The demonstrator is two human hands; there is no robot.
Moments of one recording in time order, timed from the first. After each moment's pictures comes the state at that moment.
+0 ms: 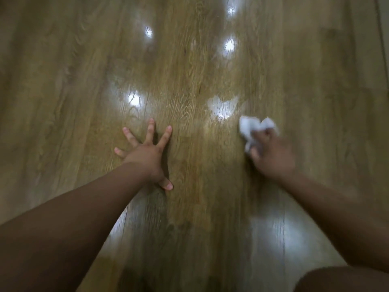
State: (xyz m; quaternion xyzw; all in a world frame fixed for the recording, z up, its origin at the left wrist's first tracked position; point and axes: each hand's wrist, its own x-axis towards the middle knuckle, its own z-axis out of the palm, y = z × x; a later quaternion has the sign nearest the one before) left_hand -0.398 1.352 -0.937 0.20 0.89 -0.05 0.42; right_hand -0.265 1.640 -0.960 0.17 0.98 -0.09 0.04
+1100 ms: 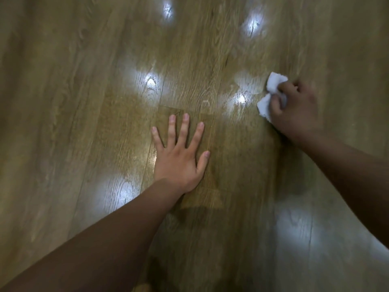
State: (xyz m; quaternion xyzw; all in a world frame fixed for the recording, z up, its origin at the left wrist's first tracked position) left_hand -0.319 1.348 -0.998 0.26 0.96 0.02 0.13; right_hand -0.330 1.646 -0.990 0.16 0.97 -0.11 -0.11
